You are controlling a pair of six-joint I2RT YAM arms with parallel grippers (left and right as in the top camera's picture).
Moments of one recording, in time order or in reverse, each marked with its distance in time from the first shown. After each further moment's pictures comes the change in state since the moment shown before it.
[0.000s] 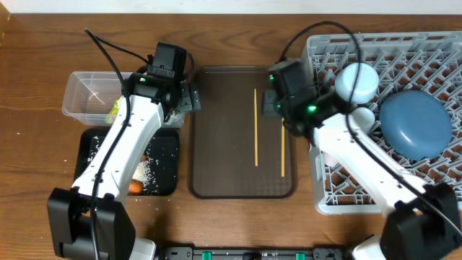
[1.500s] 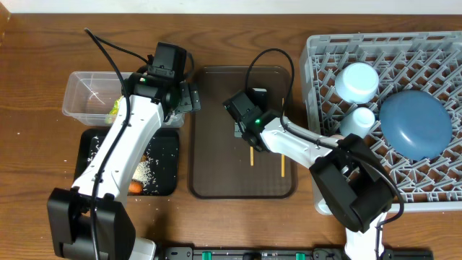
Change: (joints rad) left arm 0.000 0.000 0.000 0.000 0.000 0.000; right arm 0.157 0.358 0.004 0.121 0.172 0.195
